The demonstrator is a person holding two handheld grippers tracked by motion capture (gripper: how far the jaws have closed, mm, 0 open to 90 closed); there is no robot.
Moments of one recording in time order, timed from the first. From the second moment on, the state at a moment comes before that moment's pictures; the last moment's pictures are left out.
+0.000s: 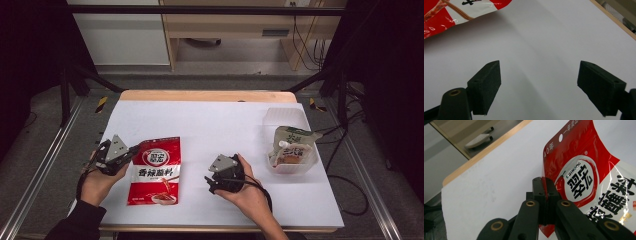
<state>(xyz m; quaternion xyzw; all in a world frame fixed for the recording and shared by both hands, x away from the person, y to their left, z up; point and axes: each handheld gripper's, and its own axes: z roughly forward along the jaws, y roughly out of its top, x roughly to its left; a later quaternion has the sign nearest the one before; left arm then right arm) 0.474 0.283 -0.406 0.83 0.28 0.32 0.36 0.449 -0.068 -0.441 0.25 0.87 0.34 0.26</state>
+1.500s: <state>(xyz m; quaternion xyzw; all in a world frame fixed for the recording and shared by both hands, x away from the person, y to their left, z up) 0.473 0.243 -0.356 0.80 0.26 0.35 0.41 0.471 -0.056 -0.357 0.20 0.89 0.33 0.25</state>
